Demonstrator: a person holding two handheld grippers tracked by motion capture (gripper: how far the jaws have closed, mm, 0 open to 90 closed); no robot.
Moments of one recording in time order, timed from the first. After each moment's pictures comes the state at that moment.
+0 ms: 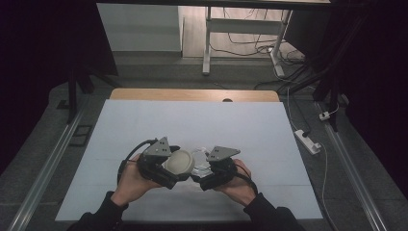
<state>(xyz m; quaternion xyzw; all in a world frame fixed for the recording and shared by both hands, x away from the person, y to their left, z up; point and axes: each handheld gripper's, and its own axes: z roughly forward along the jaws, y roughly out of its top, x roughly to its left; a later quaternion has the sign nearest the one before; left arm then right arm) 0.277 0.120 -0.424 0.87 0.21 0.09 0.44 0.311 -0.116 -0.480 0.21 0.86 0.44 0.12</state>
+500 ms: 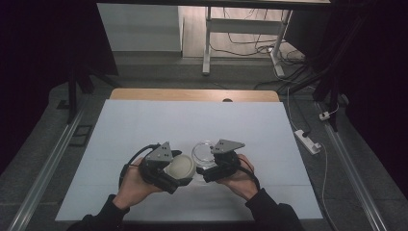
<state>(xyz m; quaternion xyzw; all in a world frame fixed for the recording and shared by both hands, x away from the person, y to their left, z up) 0.272 0.114 -0.436 0.87 0.20 0.08 0.44 0.329 -0.124 -0.475 0.23 0.85 0.44 0.13</state>
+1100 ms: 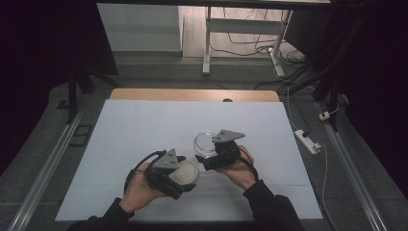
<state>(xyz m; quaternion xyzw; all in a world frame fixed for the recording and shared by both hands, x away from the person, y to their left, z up) 0.271 0.101 -0.459 0.88 0.19 0.08 0.43 0.359 -0.123 -0.473 0.26 0.84 0.44 0.15</state>
